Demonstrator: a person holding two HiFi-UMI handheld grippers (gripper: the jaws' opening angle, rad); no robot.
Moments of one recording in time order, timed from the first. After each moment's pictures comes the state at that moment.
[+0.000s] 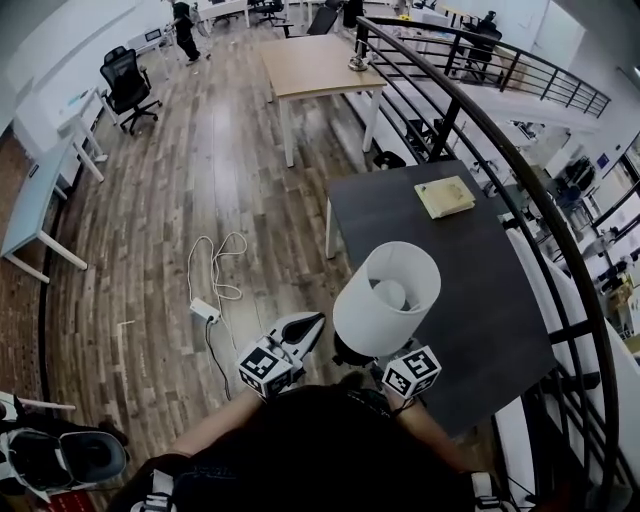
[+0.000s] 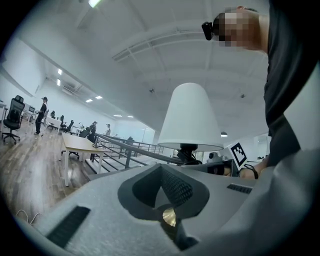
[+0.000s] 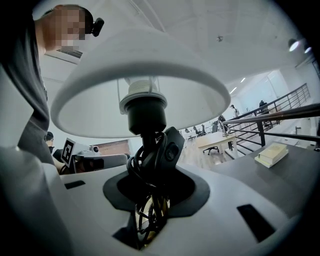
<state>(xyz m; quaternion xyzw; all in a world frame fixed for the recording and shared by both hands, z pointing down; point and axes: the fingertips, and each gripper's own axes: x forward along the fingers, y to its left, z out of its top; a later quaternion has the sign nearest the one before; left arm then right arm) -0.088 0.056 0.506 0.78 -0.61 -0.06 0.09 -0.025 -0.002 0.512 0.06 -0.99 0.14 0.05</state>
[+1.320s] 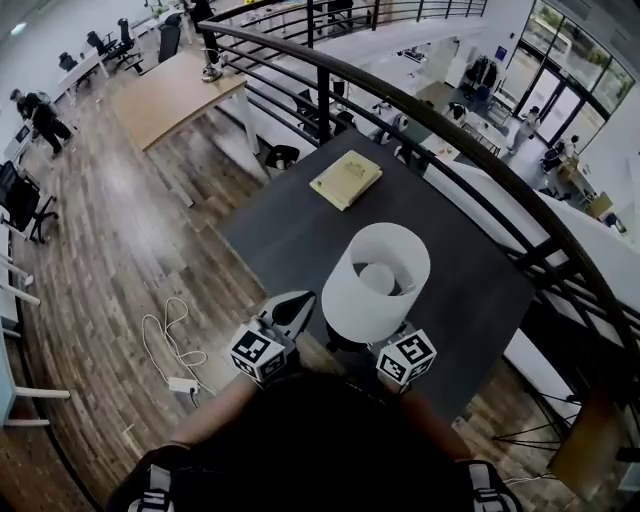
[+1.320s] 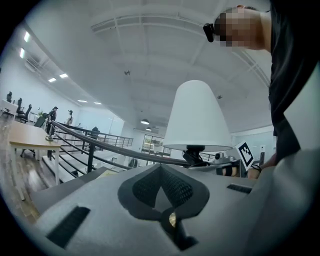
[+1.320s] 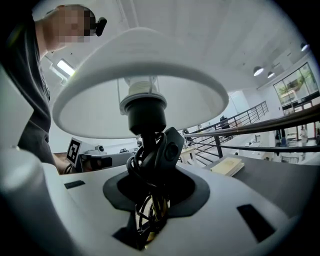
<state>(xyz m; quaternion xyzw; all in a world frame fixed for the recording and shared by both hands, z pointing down) -0.040 -0.224 0.502 0.90 -0.43 -0.03 0.09 0.043 -0.234 0.510 0.27 -0.95 0.15 0.00</state>
